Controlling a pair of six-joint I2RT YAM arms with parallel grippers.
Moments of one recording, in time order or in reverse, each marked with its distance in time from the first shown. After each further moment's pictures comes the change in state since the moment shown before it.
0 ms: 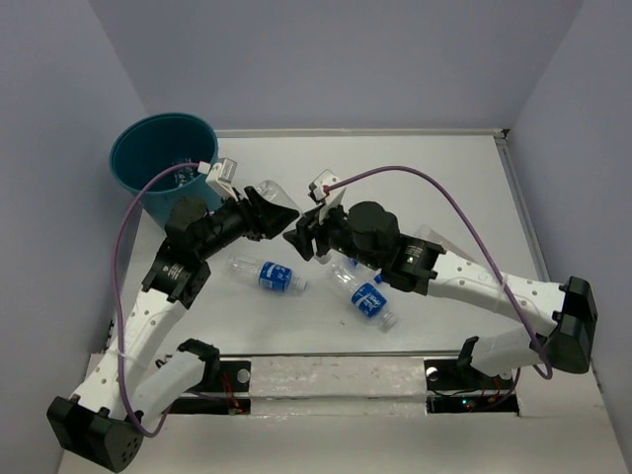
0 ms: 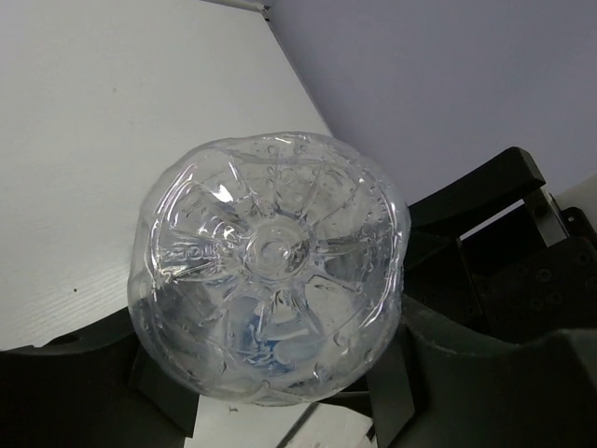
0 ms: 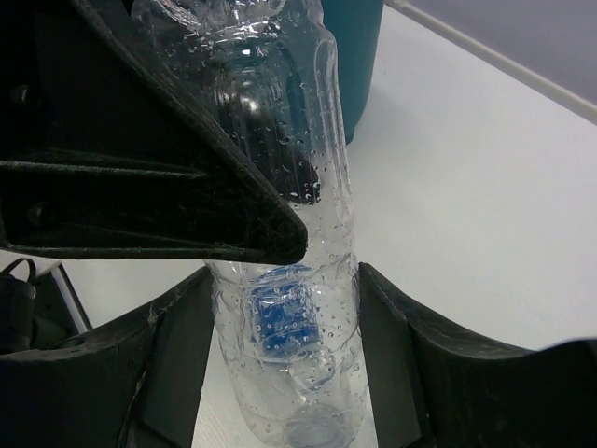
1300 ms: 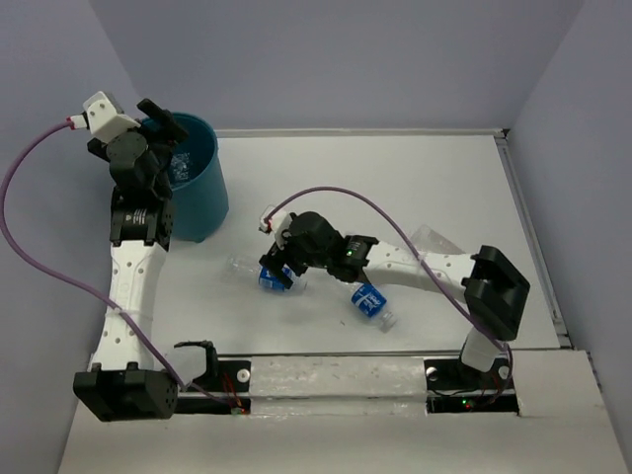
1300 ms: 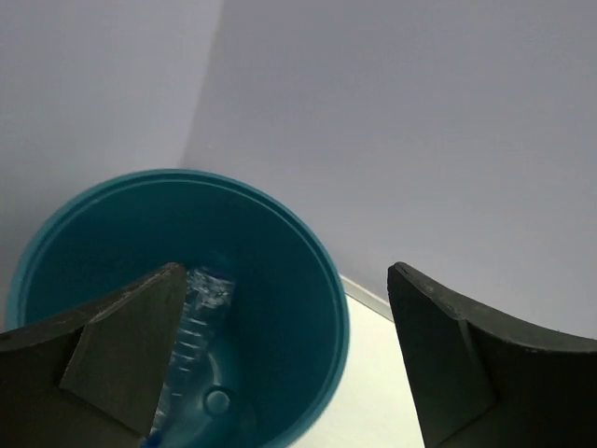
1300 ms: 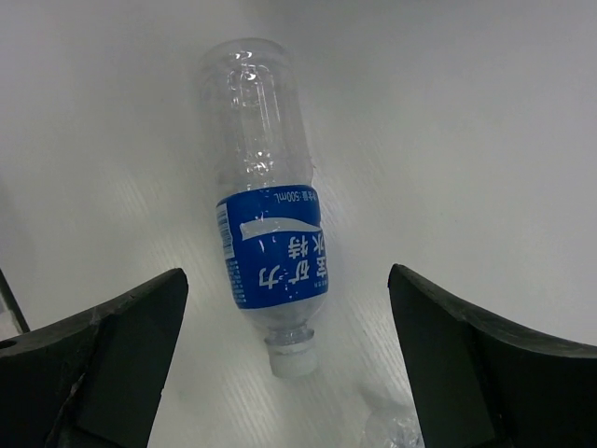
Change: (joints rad) left arm 0.385 0.291 0.433 0.006 -0.835 0.273; right arm -0.009 0.347 0.074 -0.095 -0.125 -0.130
